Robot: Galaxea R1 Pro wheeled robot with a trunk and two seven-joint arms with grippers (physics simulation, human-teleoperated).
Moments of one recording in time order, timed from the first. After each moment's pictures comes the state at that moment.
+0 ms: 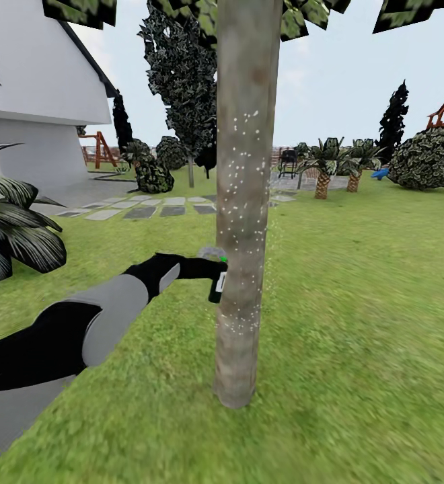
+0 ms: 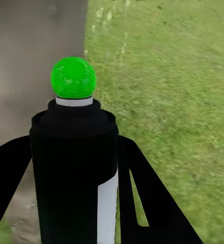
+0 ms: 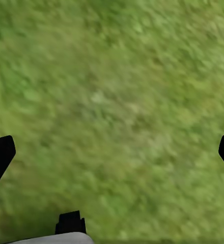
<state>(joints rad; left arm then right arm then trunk) -1.42 -0.17 -0.06 -0.03 -0.05 0.24 -0.65 -0.32 -0.06 0.23 -0.04 -0.28 -0.27 -0.17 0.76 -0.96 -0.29</state>
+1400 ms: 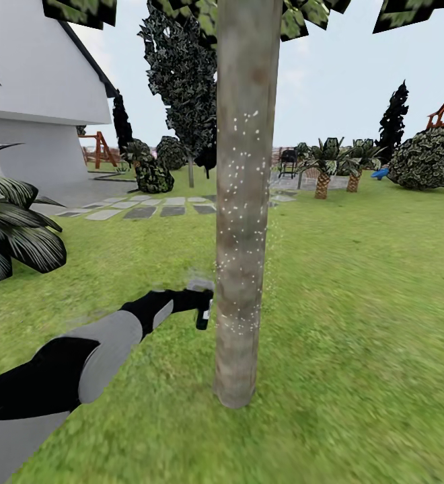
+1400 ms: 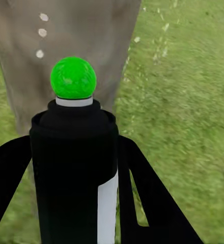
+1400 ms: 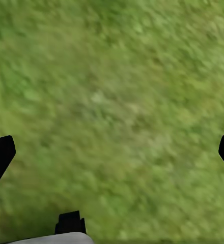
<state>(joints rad) -1.24 -0.13 -0.06 -0.03 -0.05 0.11 -0.51 -0.32 -0.06 0.23 -0.04 -0.27 -0.27 -0.17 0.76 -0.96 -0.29</state>
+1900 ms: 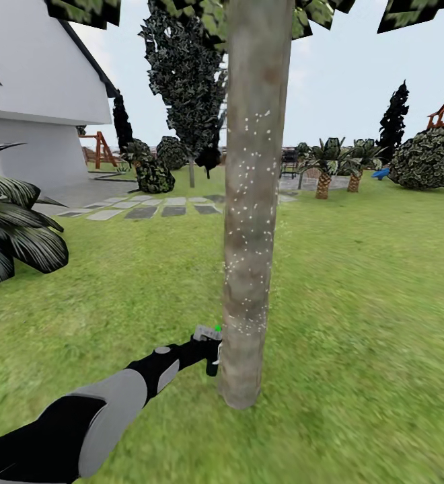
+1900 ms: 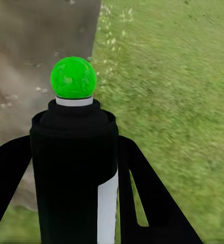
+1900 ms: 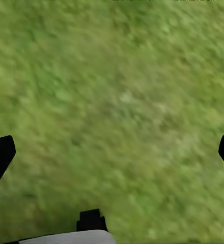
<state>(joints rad) -0.97 -0.17 -0.05 -0.03 -0.05 -0.16 -0.52 -0.32 -0.02 0.23 -0.04 -0.28 -0.27 -0.17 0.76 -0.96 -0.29</state>
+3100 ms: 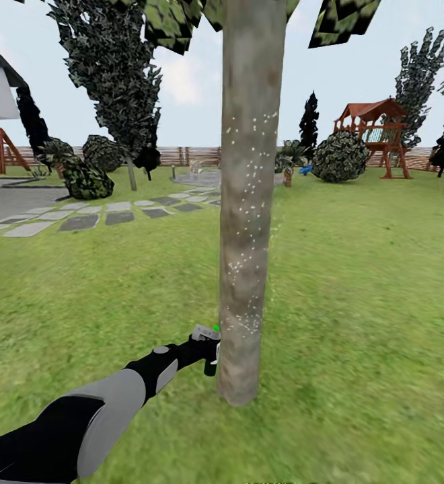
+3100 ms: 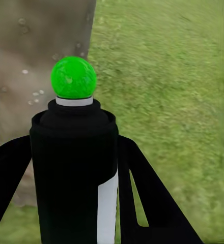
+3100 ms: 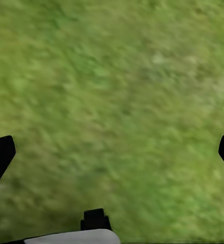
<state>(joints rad) -0.97 -0.16 -0.05 -0.03 -0.05 -0.16 -0.51 -0.32 -0.01 0.23 -0.04 -0.28 -0.27 -0.17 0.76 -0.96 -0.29</state>
